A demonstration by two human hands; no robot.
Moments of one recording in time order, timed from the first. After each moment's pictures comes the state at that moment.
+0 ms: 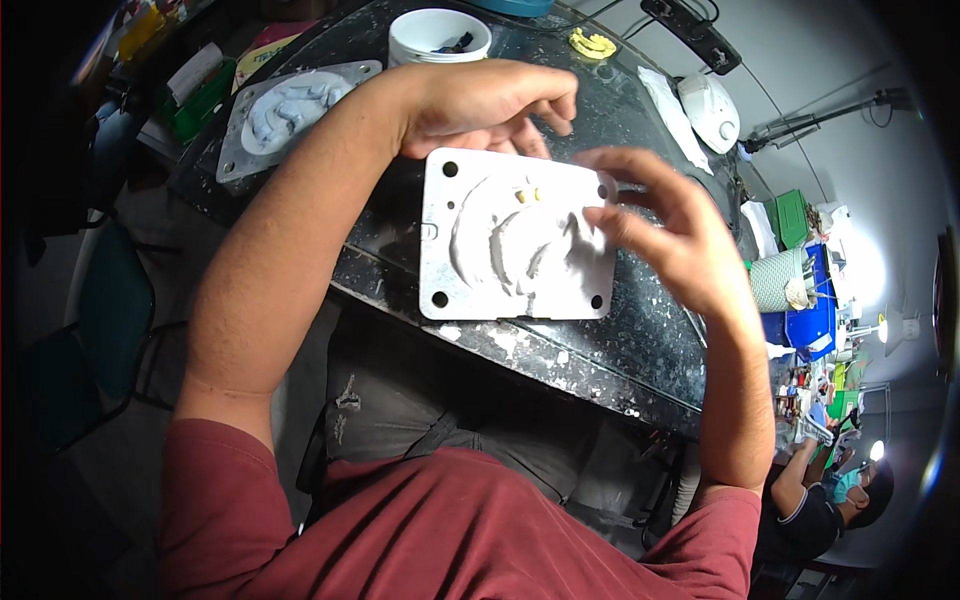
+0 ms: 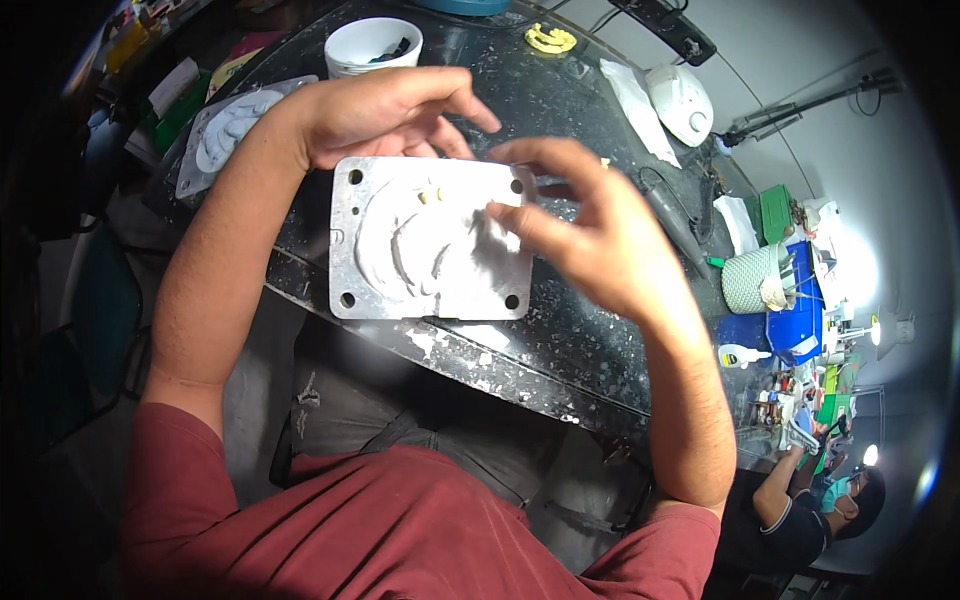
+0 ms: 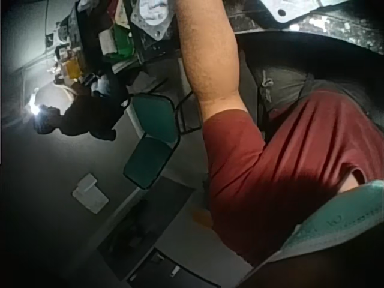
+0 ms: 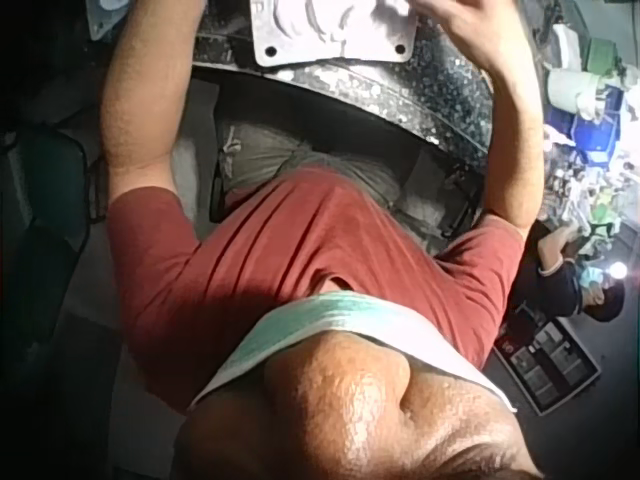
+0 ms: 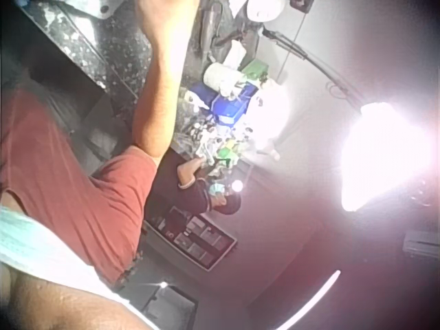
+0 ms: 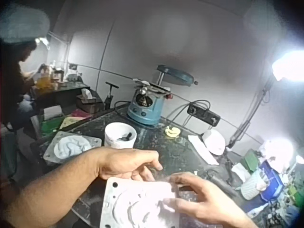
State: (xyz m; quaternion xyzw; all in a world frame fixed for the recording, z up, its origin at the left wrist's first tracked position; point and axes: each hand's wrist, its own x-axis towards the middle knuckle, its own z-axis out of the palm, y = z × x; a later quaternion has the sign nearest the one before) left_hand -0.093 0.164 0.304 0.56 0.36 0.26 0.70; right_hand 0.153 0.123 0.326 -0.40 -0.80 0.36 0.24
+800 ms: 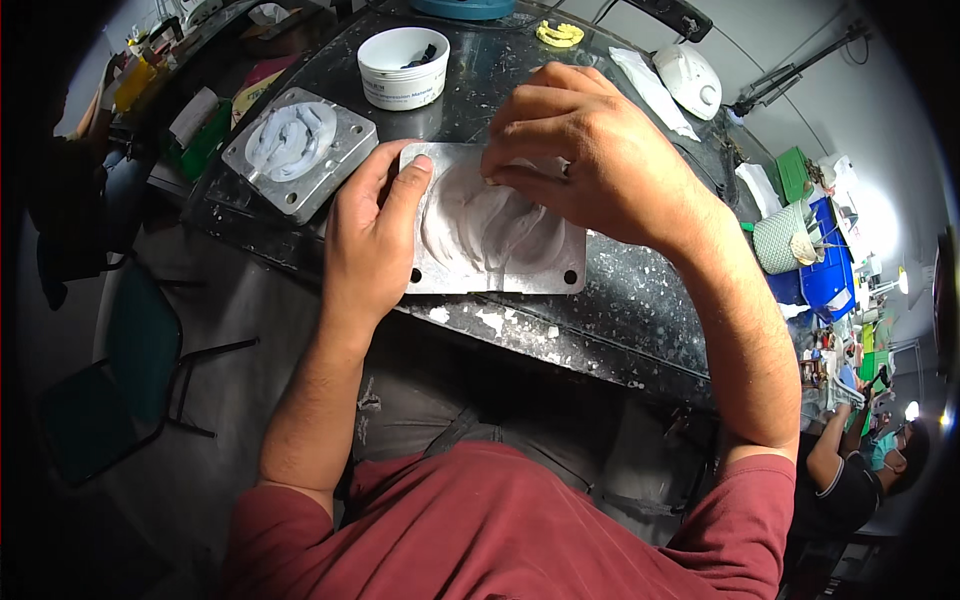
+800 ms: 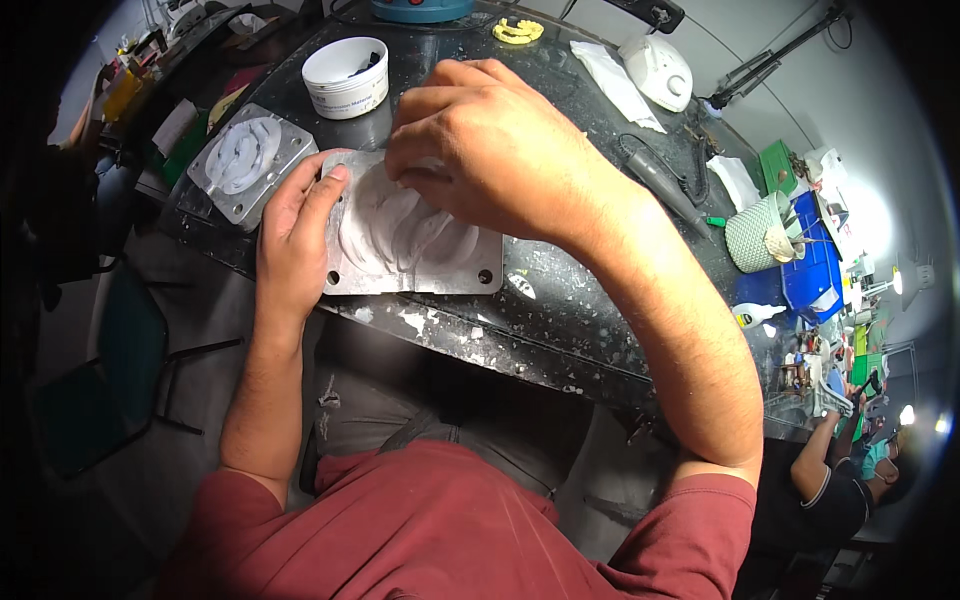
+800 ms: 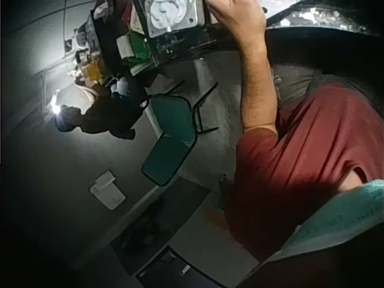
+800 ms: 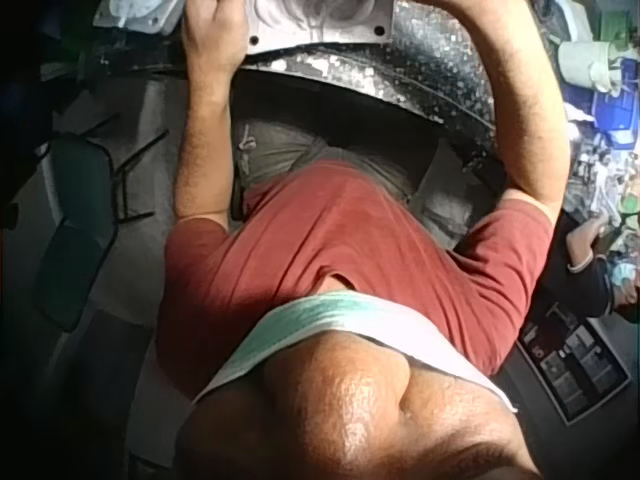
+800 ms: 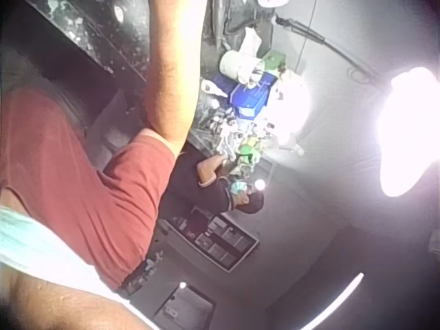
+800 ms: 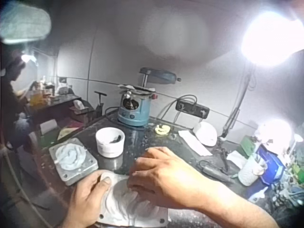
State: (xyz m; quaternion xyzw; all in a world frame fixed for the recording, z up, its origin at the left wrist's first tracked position) left_hand -0.080 0.056 0.248 0.50 0.49 0.61 0.37; right_hand 0.119 0.141 0.344 -0.13 -0.97 -0.05 0.22
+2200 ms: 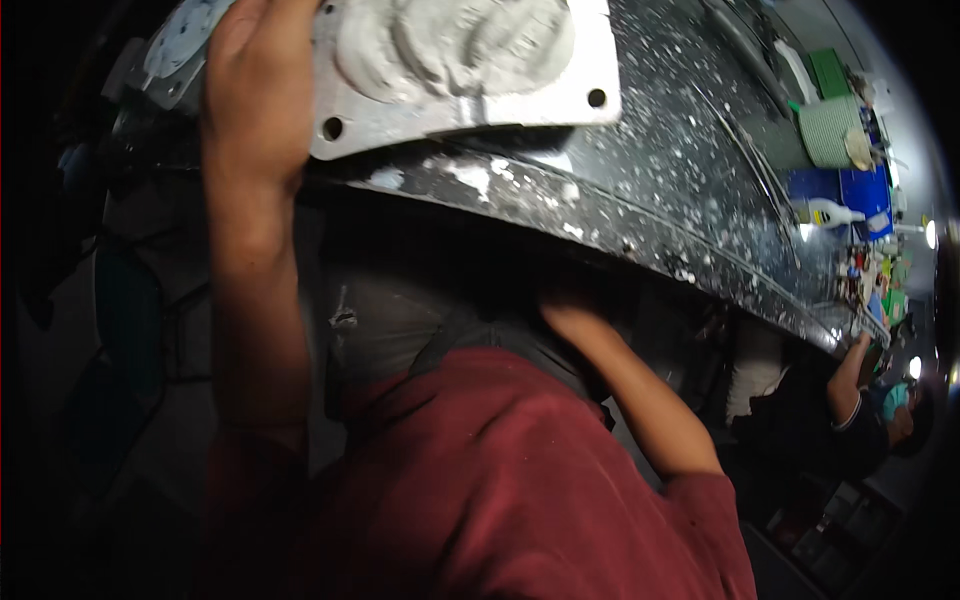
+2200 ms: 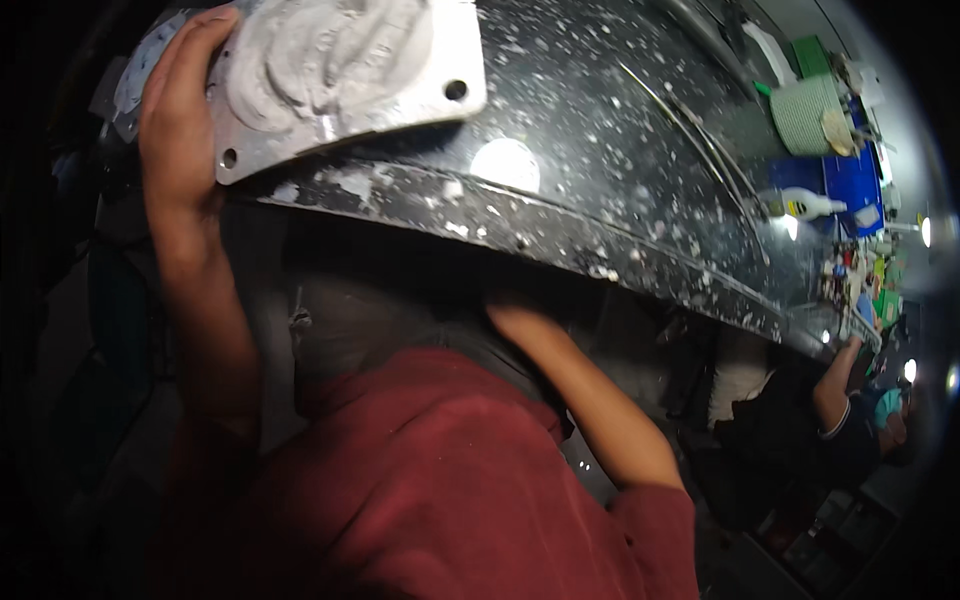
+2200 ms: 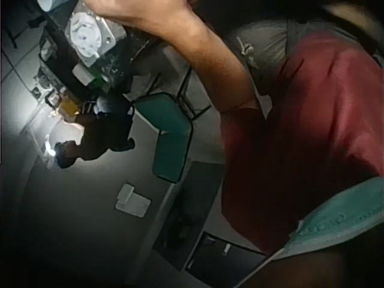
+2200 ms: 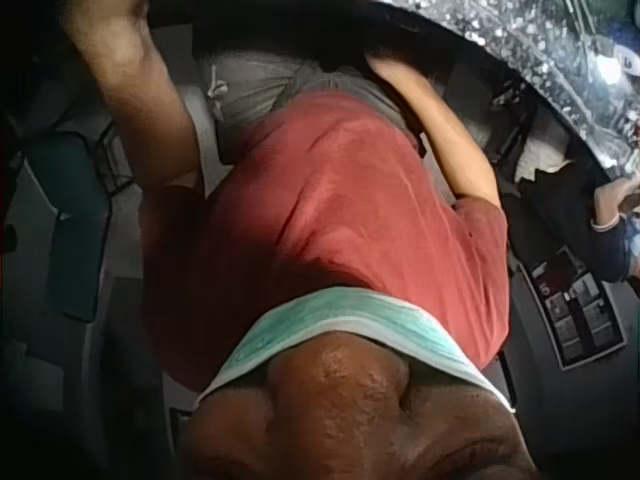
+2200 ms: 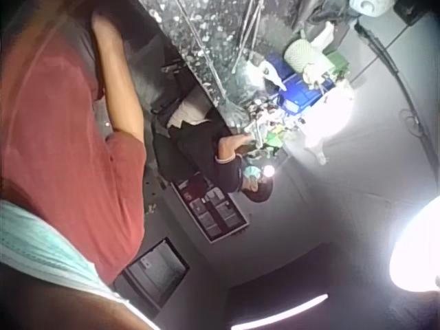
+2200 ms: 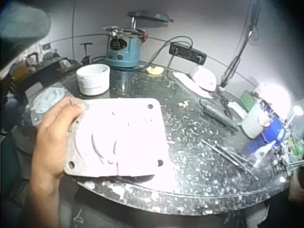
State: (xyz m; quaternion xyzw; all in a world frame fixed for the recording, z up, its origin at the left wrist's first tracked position) left_hand -0.093 0.076 0.238 0.47 0.47 0.68 0.31; right_hand 0.253 -0.088 -0.006 -0.55 -0.79 0.26 0.05
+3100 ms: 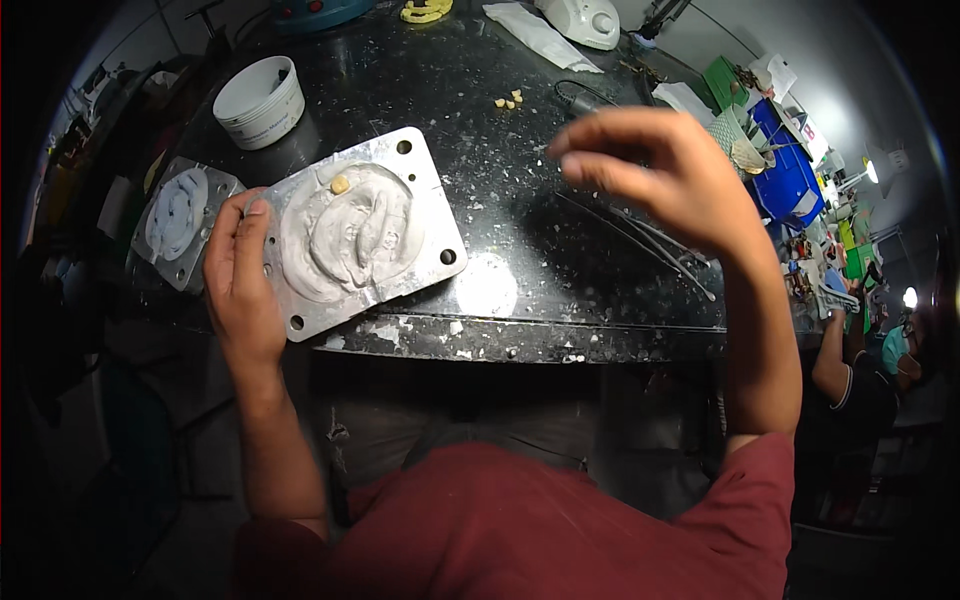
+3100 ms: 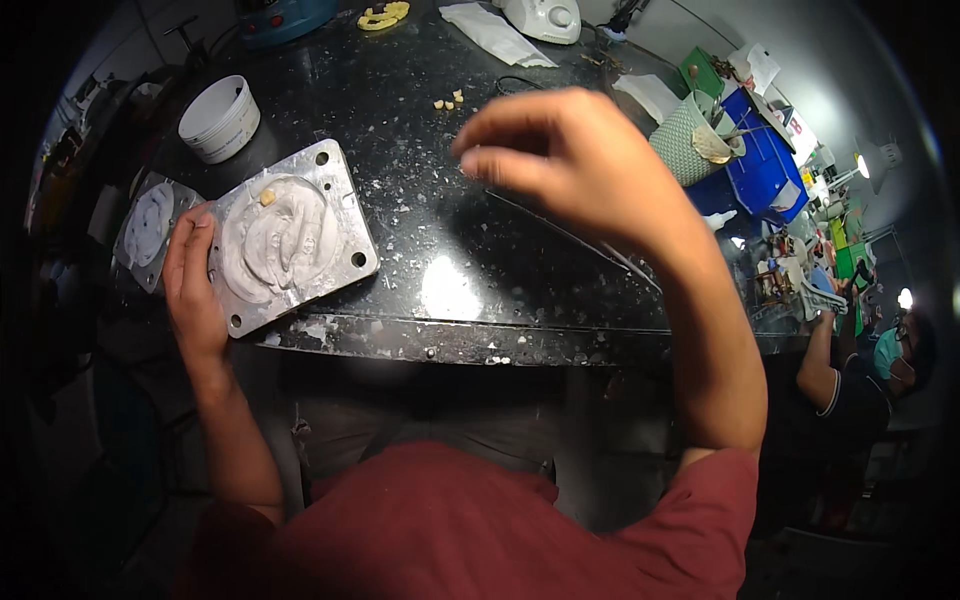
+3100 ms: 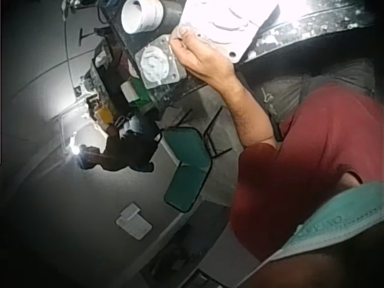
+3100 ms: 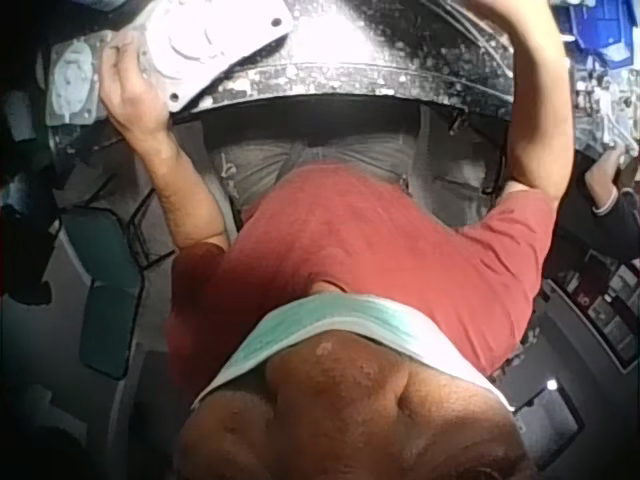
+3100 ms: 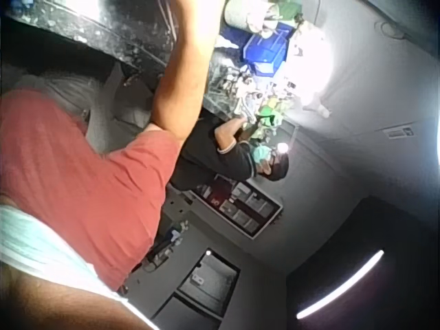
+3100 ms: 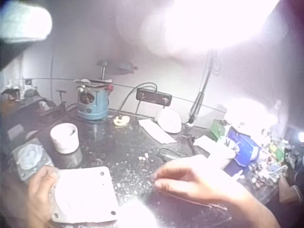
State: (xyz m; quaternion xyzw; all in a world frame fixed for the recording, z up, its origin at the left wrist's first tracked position) left_hand -0.086 0.059 0.243 0.52 0.51 0.62 0.30; right_hand 0.249 0.098 0.359 -0.47 -0.82 0.25 0.21
